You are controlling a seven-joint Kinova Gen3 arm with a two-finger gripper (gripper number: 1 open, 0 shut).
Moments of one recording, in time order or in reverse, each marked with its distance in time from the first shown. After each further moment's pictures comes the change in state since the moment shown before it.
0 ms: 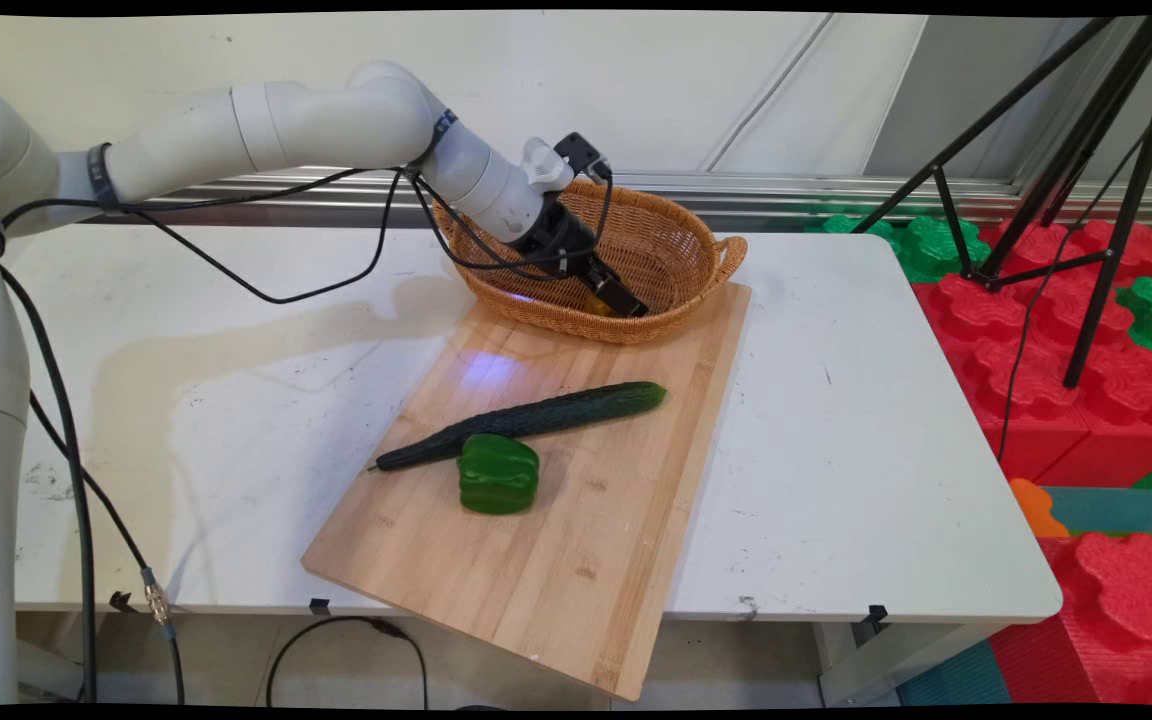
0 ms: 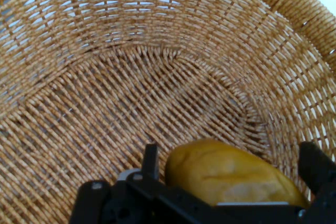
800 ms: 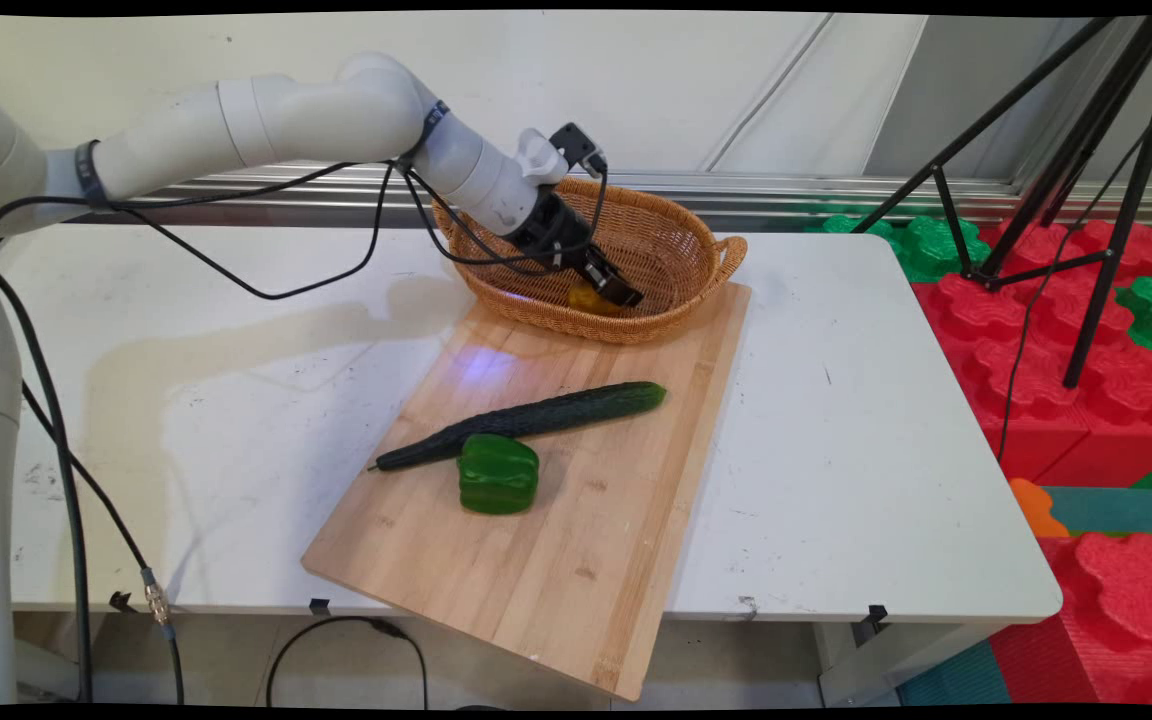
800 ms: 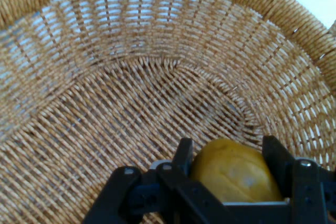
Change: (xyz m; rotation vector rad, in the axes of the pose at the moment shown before) arm 0.002 0.001 -0.012 0.008 0.017 0.042
